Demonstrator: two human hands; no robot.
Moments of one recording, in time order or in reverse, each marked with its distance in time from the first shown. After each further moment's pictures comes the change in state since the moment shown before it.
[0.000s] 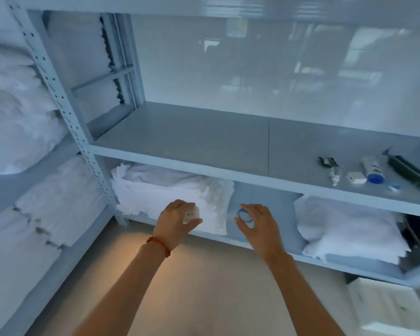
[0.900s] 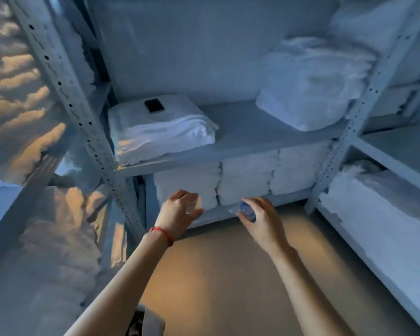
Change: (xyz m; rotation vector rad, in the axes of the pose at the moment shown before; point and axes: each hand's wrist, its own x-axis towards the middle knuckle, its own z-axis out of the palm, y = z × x) left_hand -0.556 -0.093 -0.309 0.386 0.626 -0.771; right_hand -0.315 -0.439 0.171 0.464 -0.570 -0.867
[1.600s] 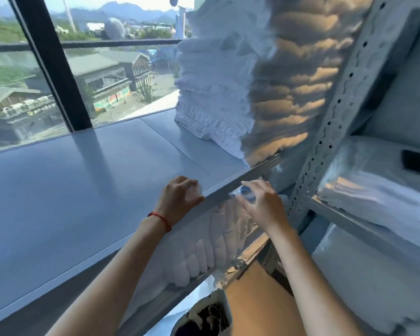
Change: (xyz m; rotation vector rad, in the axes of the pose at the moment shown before) left_hand -0.163 -0.176 -0.223 0.424 0.641 -0.775; right_hand 0.116 -0.305 0.265 0.491 -0.533 -0.814
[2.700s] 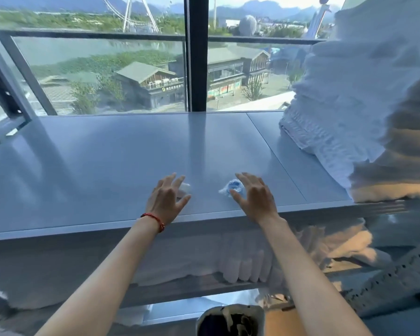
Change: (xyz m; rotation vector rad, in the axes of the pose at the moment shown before) left_hand -0.115 -0.087 -0.092 0.372 0.159 -0.585; right_hand 0.050 -0.120 0.117 0.170 -0.403 -0.334
